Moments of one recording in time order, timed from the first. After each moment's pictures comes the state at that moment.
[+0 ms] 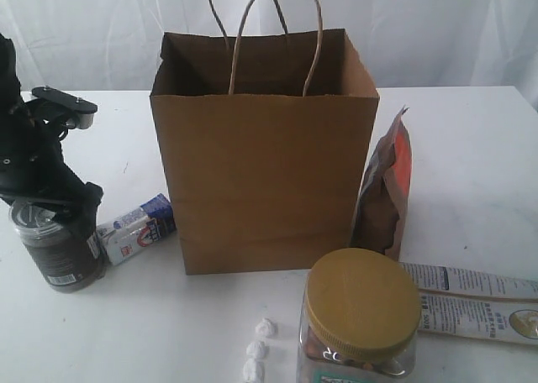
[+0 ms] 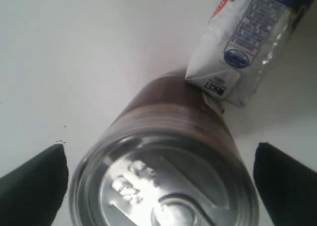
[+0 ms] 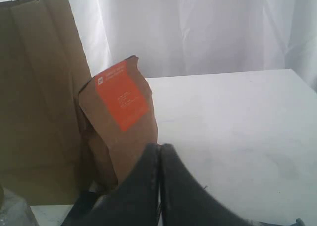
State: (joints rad) left arm -0.30 1.63 -1.14 0.08 0.96 0.13; right arm 0.16 0.01 -0.01 0.01 0.16 0.13
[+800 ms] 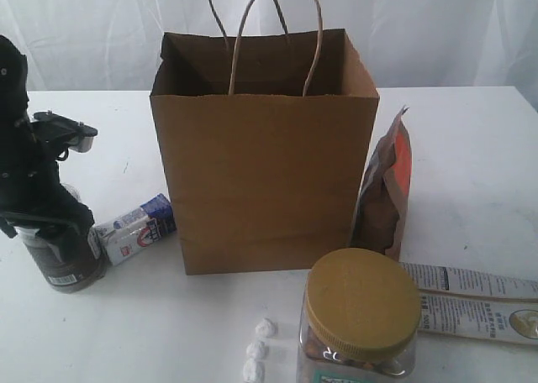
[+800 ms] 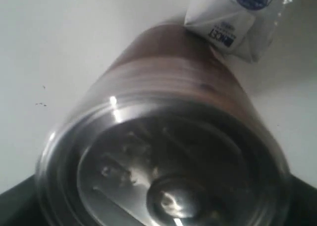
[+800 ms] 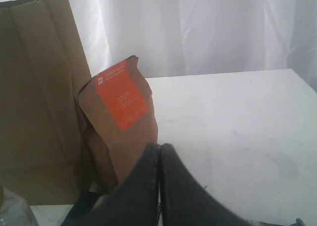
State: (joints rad) left arm -0.30 1.68 -1.14 0.08 1.07 0.13; right arm 0.16 0.01 -0.01 0.01 0.16 0.13
